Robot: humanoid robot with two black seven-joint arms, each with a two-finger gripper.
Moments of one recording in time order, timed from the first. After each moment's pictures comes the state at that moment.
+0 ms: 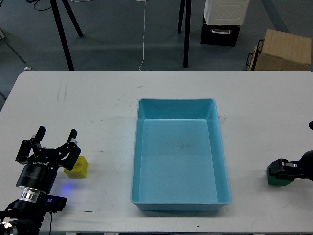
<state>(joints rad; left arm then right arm) 0.21 0.06 -1.45 -1.37 -0.48 -0.49 0.28 1.11 -1.14 0.14 1.69 -0.61 0.48 -0.43</state>
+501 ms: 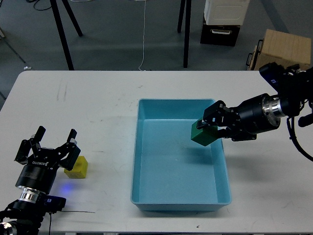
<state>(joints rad) 0.21 0.06 -1.45 -1.37 -0.48 -0.49 0.28 1.26 -0.66 -0.02 1.50 -0.32 0.46 -0.43</state>
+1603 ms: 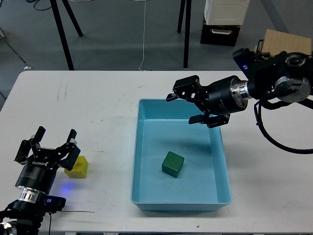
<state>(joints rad) 0.21 0.06 -1.46 -1.37 -0.48 -0.49 0.28 1.34 -0.70 0.06 1.37 0.07 0.38 -0.42</state>
